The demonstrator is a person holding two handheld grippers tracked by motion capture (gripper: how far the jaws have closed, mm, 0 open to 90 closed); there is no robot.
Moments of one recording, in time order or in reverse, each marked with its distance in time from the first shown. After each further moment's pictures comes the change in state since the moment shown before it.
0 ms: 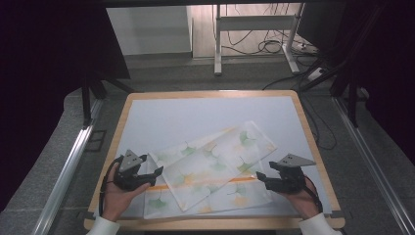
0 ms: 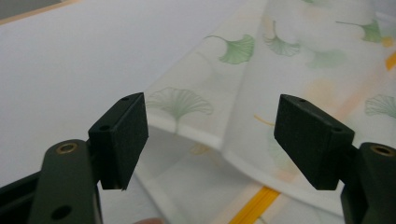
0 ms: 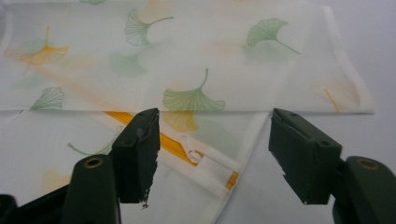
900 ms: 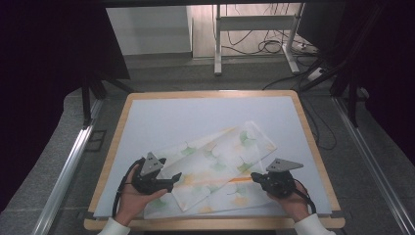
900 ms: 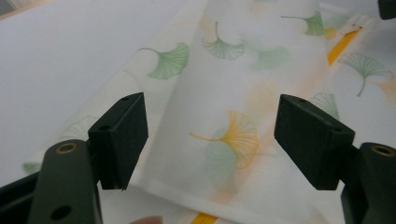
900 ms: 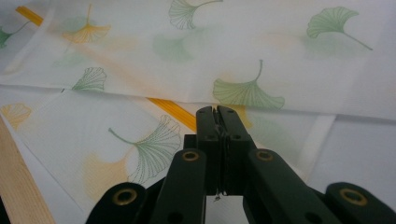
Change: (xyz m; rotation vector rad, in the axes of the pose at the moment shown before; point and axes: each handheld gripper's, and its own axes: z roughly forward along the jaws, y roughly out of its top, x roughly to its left) left arm -0.046 0.015 0.019 0.030 -0.103 0.109; right arm 0.022 -0.003 0.015 0.046 0.108 -0.058
